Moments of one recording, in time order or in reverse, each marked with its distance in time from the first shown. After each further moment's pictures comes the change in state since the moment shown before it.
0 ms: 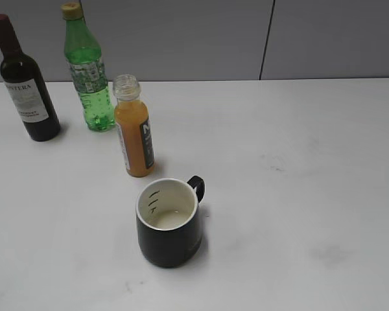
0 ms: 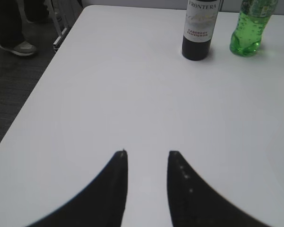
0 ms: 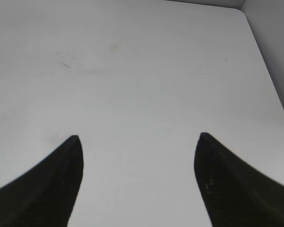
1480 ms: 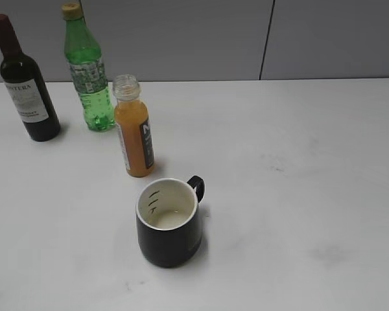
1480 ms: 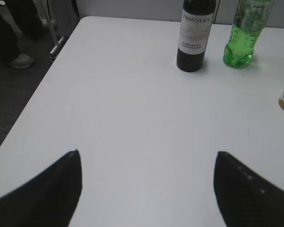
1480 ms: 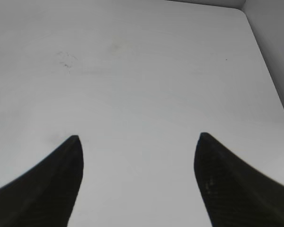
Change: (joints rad) left arm 0.000 0.016 -0.013 -0.012 -0.046 -0.001; right arm 0.000 0.000 0.000 0.001 0.000 0.000
